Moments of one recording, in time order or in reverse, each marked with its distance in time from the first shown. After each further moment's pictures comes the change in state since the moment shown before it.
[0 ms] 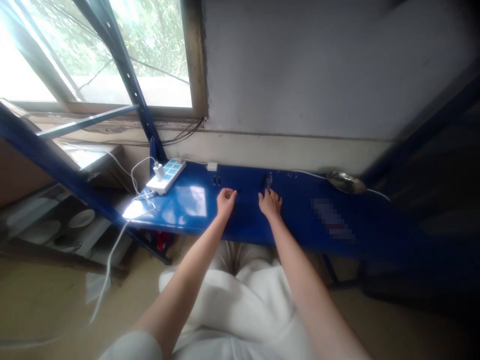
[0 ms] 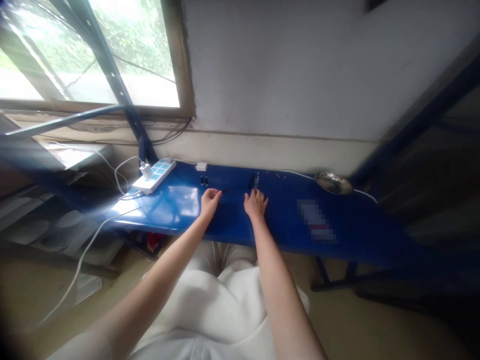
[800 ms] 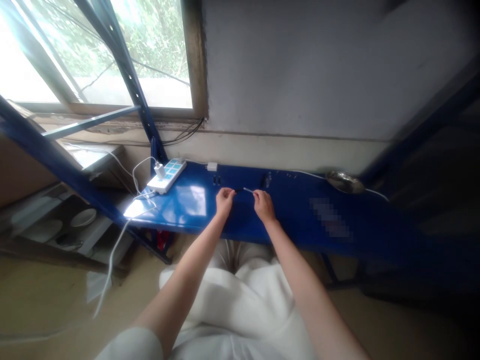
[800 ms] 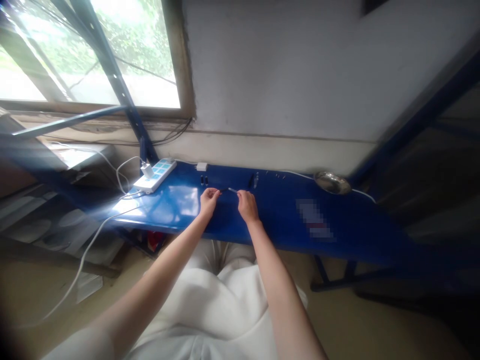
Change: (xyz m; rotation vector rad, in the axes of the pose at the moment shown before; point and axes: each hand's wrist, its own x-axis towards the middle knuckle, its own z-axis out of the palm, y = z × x) left_hand 0.002 -0.001 -0.001 -0.108 -0.011 -0.009; right_hand -0.022 -0.018 -0.017 0.187 0.167 -0.473
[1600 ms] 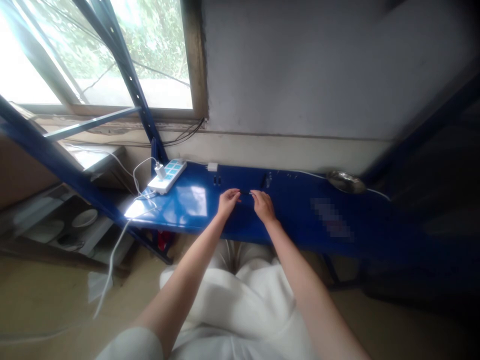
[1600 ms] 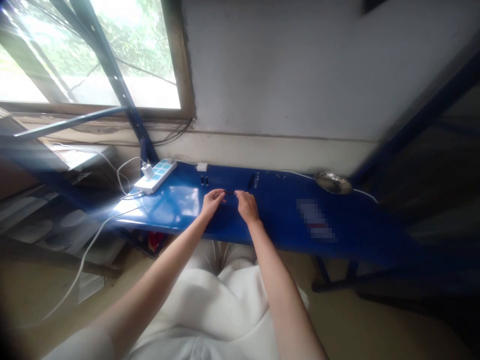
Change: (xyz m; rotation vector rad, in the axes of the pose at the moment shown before) left_hand -0.005 0.013 0.000 -0.076 -0.213 -0.057; right_hand 0.000 0.000 -0.001 0.004 -0.068 -0.026
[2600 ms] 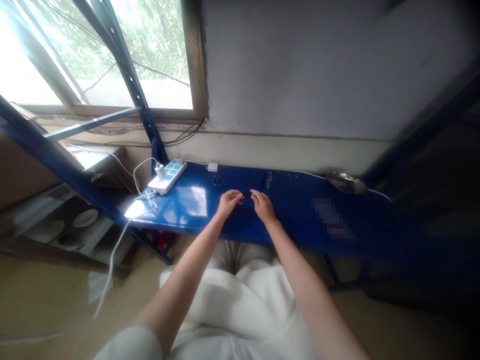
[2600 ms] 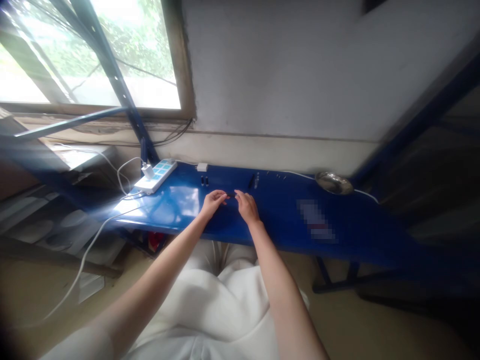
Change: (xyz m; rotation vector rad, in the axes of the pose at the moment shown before) left_hand -0.001 0.003 -0.003 -0.061 -0.139 -0.009; right_hand 0.000 0.005 0.005 0.109 0.135 -0.095
